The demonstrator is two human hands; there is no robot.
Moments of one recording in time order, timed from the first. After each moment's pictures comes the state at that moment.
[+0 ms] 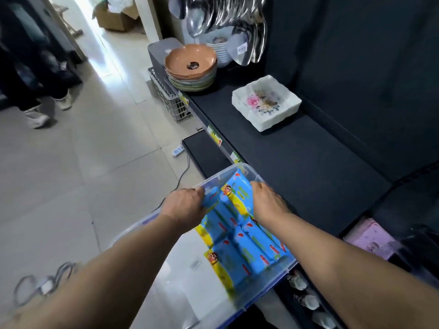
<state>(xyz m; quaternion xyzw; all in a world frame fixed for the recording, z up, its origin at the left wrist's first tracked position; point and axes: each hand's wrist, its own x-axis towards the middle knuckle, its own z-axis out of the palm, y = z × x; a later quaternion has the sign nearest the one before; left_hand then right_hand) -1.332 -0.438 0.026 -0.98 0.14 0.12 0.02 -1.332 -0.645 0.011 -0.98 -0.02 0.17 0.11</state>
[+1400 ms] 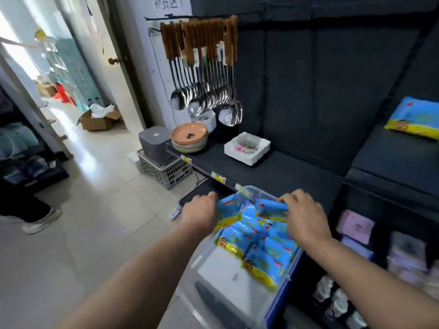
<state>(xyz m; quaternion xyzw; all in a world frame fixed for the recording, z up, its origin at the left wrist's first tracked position) -1.403 -0.361 0.142 -0.98 0.19 0.03 -0.07 -1.497 -0.579 0.126 -0.98 0.12 -0.12 0.06</state>
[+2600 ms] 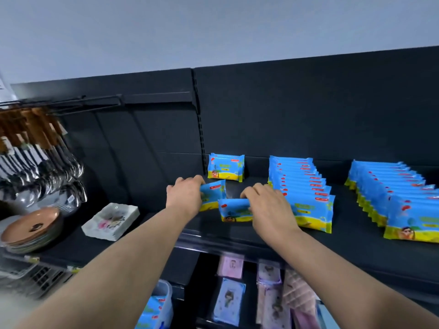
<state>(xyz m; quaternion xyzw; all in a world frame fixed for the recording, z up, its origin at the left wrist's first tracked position) -1.471 -0.758 0.269 -0.90 0.39 -0.11 -0.12 -1.652 -0.858 0.258 -0.94 0.22 -0.24 -0.04</state>
